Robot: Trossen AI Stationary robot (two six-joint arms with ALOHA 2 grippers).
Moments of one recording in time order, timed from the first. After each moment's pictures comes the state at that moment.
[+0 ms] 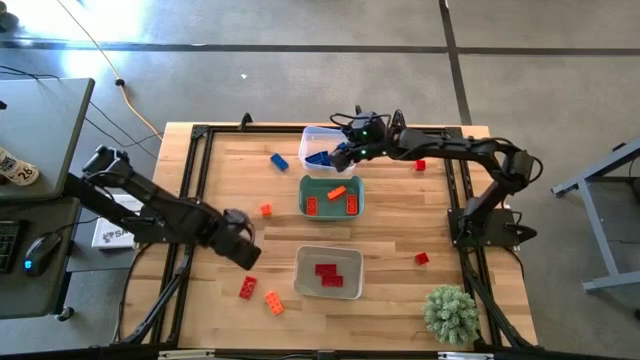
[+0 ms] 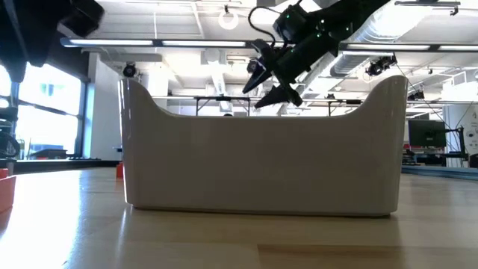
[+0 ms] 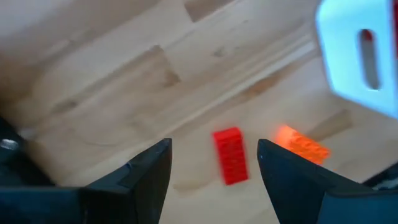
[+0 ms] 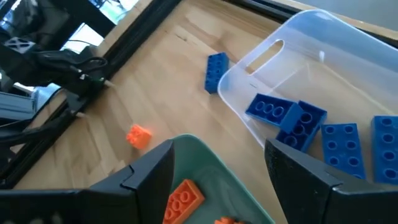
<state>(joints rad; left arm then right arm) -0.37 1.26 0.99 -1.11 -0.06 -1.55 -0.44 1.64 1.16 -0.15 -0.18 0.51</state>
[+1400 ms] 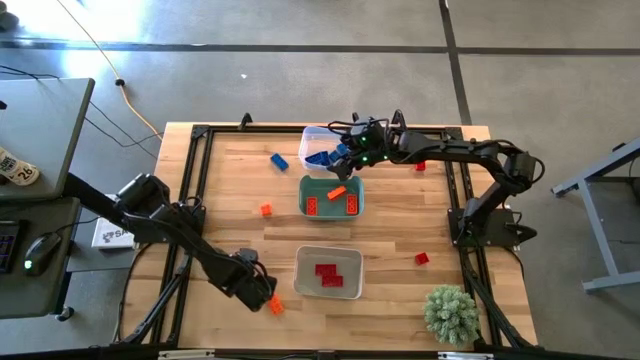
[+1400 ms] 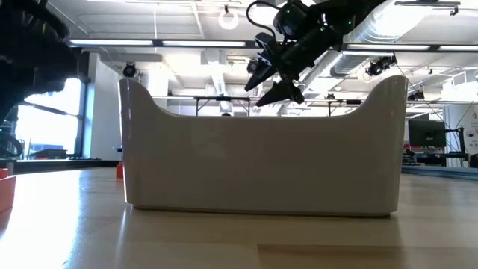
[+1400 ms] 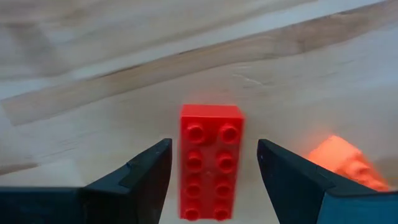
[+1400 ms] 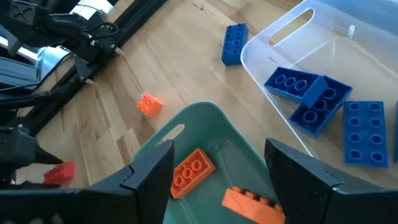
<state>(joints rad) -0.57 1.73 0.99 -0.80 -0.04 -2.00 -0.39 1.62 1.16 -0.23 -0.22 0.46</state>
